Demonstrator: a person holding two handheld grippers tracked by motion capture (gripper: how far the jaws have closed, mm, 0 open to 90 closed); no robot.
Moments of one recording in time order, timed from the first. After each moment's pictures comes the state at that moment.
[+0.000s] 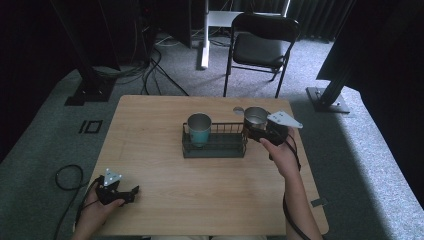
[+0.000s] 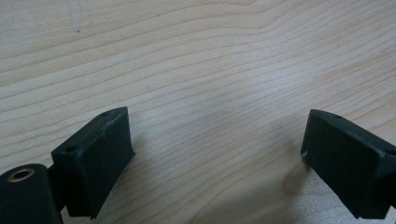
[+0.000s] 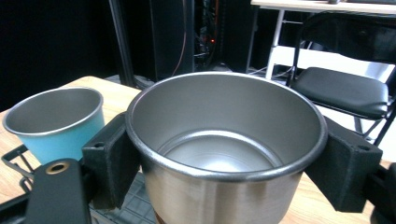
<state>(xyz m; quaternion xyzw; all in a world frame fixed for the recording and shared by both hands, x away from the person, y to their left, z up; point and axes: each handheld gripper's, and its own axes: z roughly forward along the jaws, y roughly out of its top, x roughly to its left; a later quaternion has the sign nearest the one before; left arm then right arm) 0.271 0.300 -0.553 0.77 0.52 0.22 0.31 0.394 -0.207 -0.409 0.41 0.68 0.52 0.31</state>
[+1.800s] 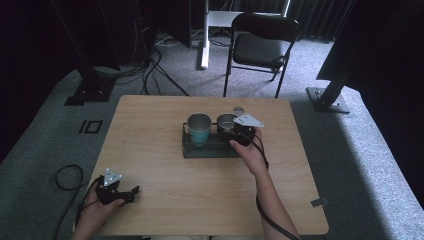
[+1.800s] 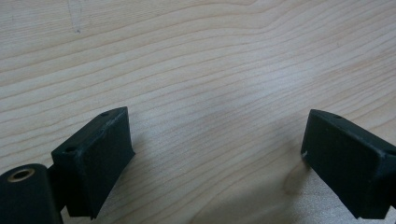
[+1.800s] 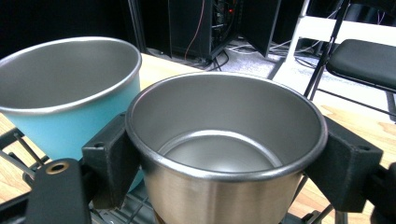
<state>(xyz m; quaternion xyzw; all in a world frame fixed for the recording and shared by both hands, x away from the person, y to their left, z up) 0.271 0.300 -0.553 0.77 0.52 0.22 0.31 0.422 -0.131 -0.457 0.42 0.72 0.48 0.28</state>
